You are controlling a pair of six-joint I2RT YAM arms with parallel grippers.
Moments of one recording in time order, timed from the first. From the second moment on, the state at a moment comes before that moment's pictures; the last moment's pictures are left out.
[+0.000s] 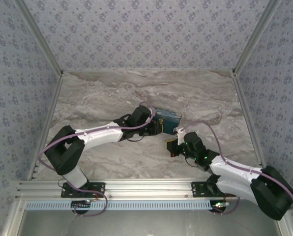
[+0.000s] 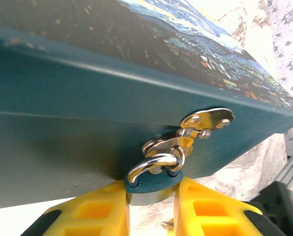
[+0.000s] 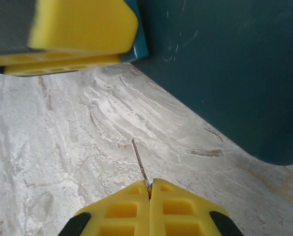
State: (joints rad) left arm -0.88 1.64 1.00 -0.08 0.22 -0.87; right arm 0.71 1.01 0.21 0.25 -0.14 0.44
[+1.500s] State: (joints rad) left arm -0.88 1.64 0.94 0.02 0.23 -0.98; right arm 0.64 1.17 0.25 0.46 -0.18 0.44
